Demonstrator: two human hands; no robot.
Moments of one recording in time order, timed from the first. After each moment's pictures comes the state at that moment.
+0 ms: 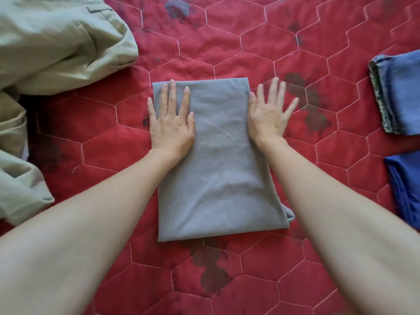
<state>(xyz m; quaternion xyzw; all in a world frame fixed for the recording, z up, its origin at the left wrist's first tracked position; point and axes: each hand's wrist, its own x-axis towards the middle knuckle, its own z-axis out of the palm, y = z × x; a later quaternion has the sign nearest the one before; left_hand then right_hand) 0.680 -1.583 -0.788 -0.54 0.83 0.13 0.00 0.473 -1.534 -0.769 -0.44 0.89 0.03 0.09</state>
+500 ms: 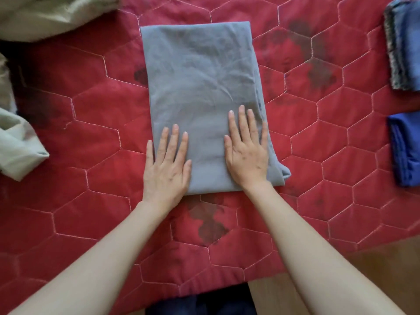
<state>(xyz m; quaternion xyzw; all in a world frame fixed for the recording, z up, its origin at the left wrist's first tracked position) 0.758 -1.414 -0.787 -0.47 0.88 0.12 0.01 0.561 -1.375 -0.786 -0.58 0.81 0.03 0.05</state>
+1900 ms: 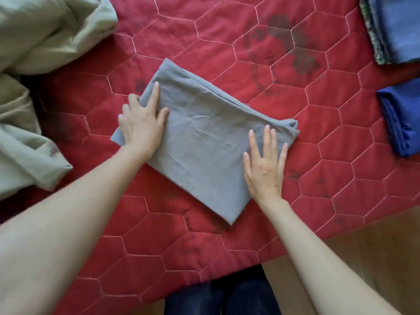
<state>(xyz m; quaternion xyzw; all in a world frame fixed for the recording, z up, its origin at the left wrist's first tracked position) 0.746 -1.535 -0.750 -0.57 0.80 0.17 0.05 0.573 -1.314 -0.750 -0.47 0.88 -0.03 0.08</state>
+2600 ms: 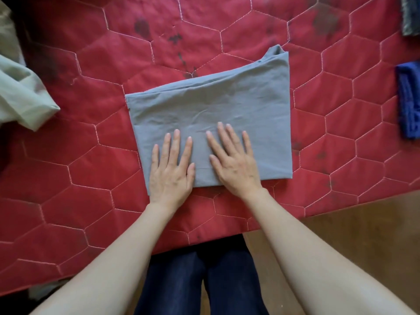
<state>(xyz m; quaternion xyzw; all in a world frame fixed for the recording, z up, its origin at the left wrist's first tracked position) 0.803 -1.317 -0.779 -0.47 0.87 0.14 0.03 0.622 -1.268 -0.774 -0.66 0.74 -0.02 0.12</state>
